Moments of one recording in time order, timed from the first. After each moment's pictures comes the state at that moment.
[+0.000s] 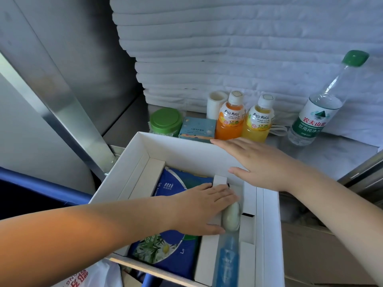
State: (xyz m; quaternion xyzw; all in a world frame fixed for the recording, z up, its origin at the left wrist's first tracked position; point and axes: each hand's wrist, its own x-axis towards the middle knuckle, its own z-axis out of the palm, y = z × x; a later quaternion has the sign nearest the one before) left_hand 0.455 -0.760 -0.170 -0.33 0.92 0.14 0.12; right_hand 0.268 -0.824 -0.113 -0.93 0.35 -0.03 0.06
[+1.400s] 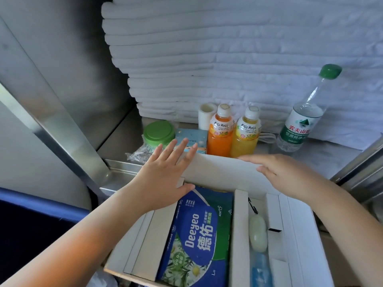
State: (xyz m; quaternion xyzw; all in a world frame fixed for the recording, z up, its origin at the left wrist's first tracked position) left_hand 0.506 -0.789 -0.130 -0.52 0.85 -0.07 -0.02; right_hand 0.215 -0.809 -0.108 -0.83 0.52 -0.10 0.18
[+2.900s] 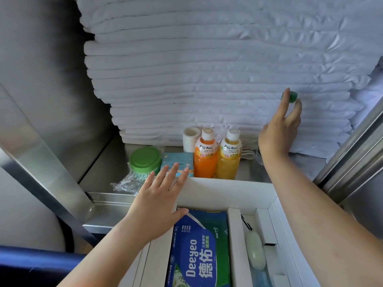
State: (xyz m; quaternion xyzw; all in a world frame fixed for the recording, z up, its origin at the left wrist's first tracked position) left_hand 0.502 -0.793 -0.134 -0.52 0.85 -0.07 -0.05; right_hand 0.216 -0.913 -0.087 -0.49 0.75 -0.43 -0.15
